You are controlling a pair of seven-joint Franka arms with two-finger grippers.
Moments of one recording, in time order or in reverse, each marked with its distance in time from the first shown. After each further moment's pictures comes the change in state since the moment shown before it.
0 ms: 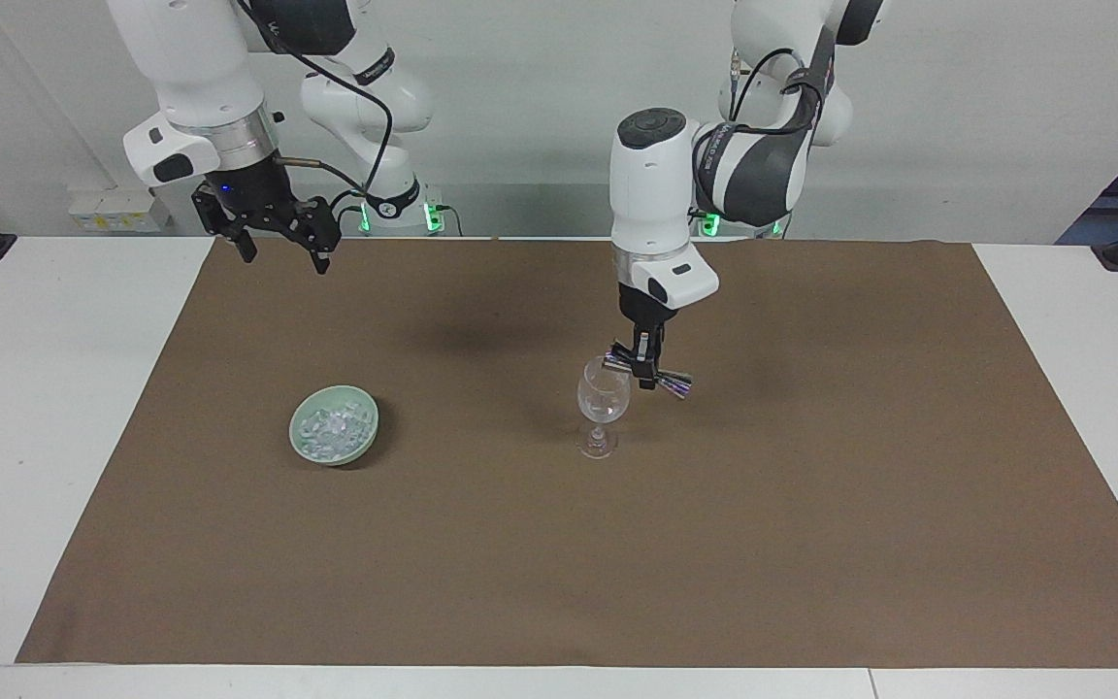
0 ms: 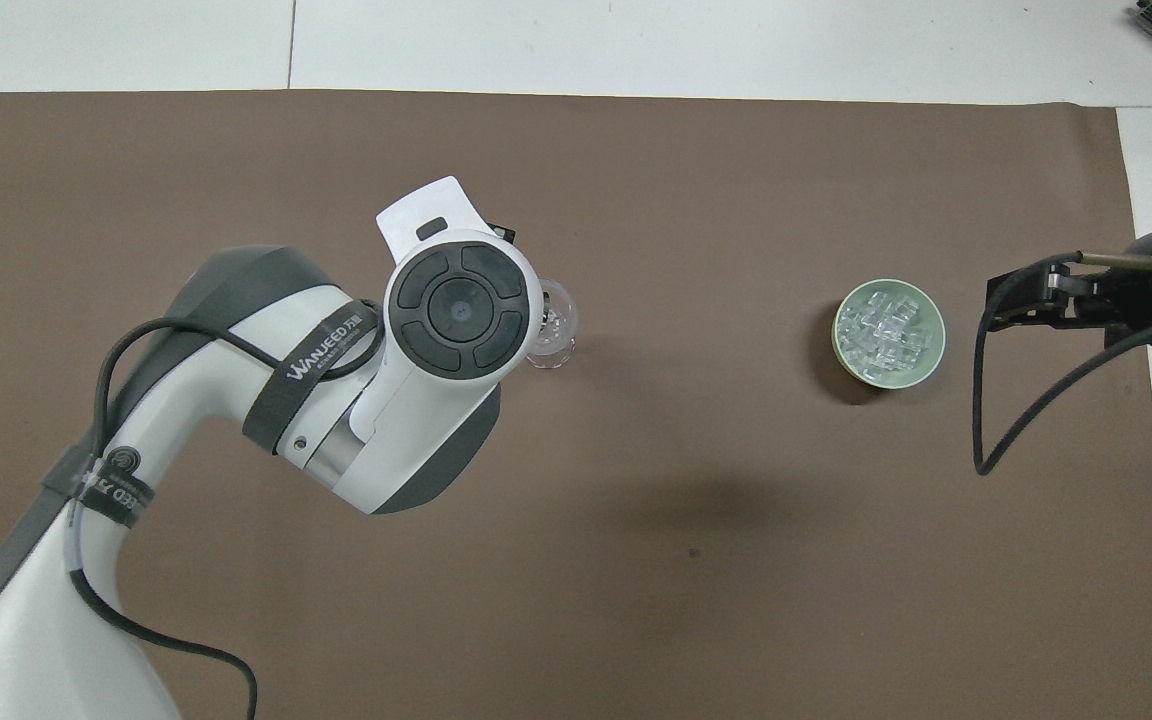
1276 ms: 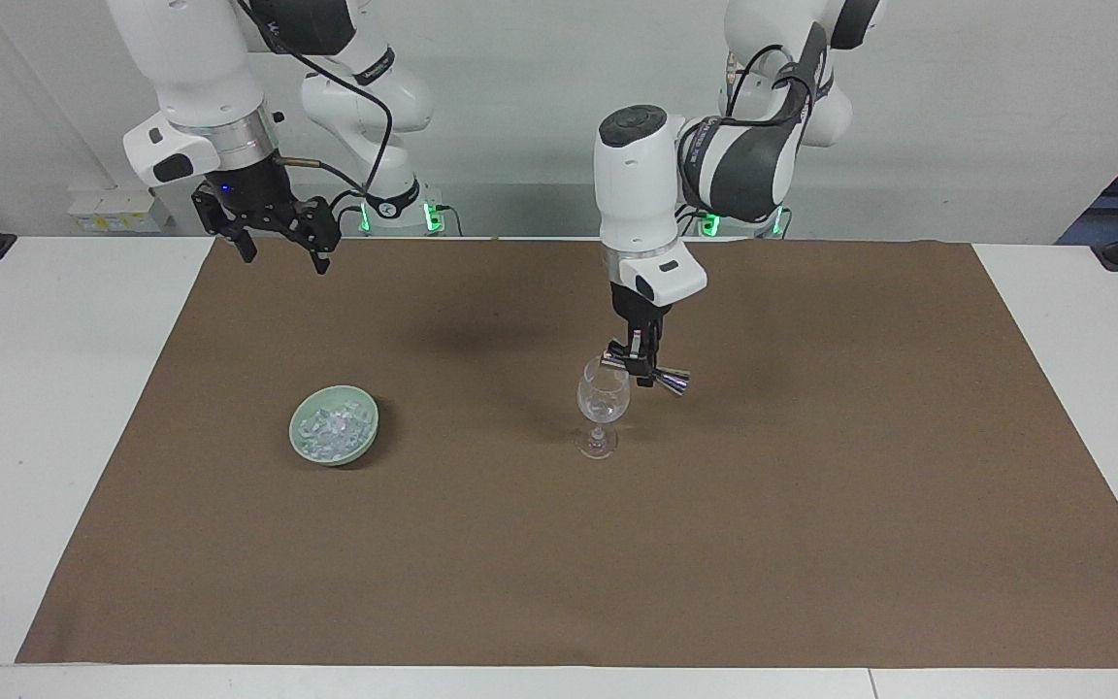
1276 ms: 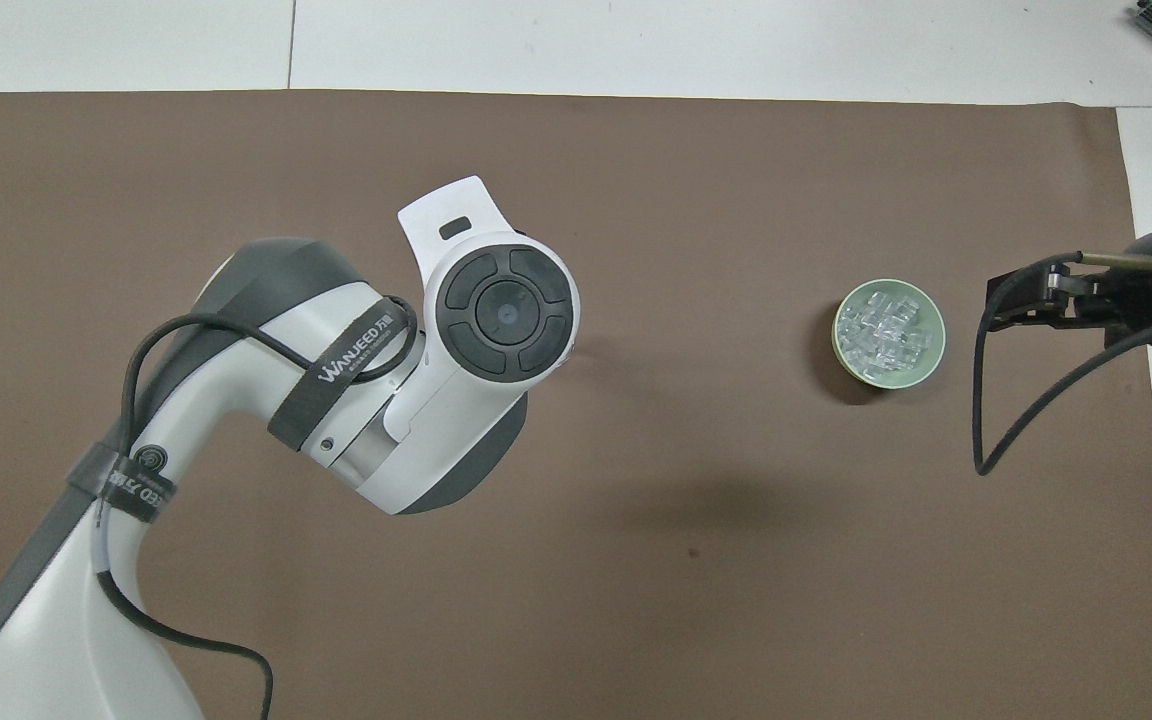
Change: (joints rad) left arm -0.025 0.023 0.001 0.039 0.039 -0.053 -0.001; right arm 0.000 0.000 0.000 0.000 0.000 0.000 0.000
